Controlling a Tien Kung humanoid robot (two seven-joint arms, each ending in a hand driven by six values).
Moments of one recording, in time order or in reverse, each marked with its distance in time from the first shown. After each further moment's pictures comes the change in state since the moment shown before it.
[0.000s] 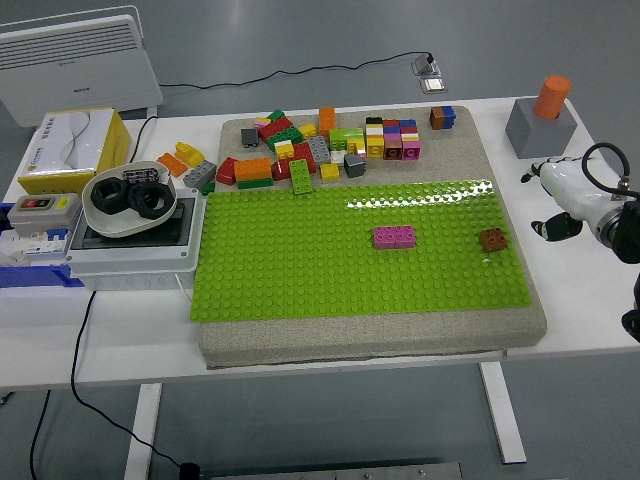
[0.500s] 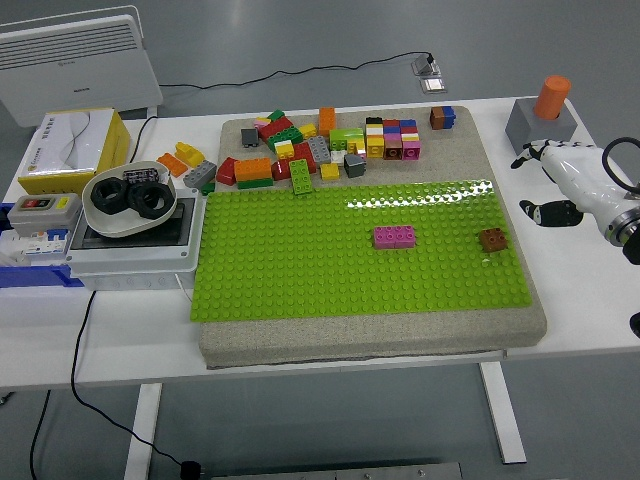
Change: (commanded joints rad) left arm 0.000 -0.001 0.010 -0.001 -0.003 0.002 0.001; right arm -0.067 0.001 0.068 -0.020 0.076 -0.241 0.181
